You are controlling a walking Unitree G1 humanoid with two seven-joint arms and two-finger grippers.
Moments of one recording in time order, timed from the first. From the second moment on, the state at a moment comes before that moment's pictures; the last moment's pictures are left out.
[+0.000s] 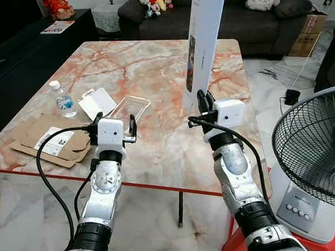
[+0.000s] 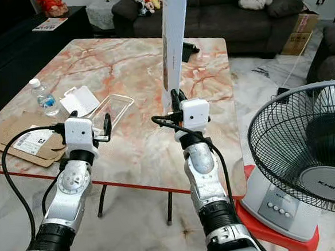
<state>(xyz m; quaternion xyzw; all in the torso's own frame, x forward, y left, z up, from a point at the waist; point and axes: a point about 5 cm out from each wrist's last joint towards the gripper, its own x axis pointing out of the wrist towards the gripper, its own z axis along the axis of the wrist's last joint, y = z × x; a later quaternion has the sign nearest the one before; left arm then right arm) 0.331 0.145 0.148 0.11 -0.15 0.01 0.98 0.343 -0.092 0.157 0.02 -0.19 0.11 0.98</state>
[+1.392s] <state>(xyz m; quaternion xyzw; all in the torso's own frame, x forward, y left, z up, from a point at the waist) 0.330 0.144 0.150 0.11 -0.17 0.01 0.98 0.344 -0.092 0.151 0.02 -0.18 0.11 0.98</state>
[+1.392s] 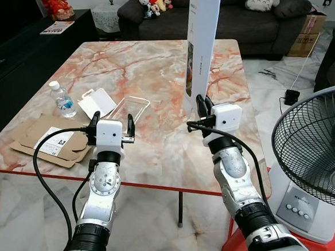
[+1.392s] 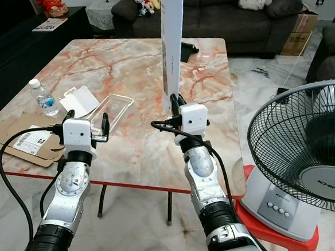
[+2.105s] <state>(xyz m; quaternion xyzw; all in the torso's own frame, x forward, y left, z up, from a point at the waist) 0.328 0.146 0.140 0.11 -0.15 0.01 0.98 0.344 -0.088 0.146 0.02 -0.17 0.11 0.98</state>
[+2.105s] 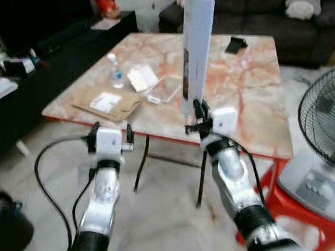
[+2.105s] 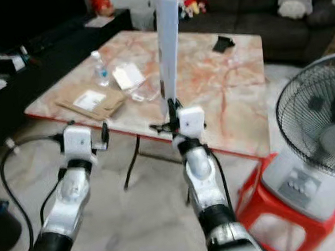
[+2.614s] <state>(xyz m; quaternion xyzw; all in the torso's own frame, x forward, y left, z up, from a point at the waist) 0.330 0.146 0.145 0.11 -0.16 0.01 0.98 0.345 -0.089 0.144 0.03 -0.16 0.11 0.98</state>
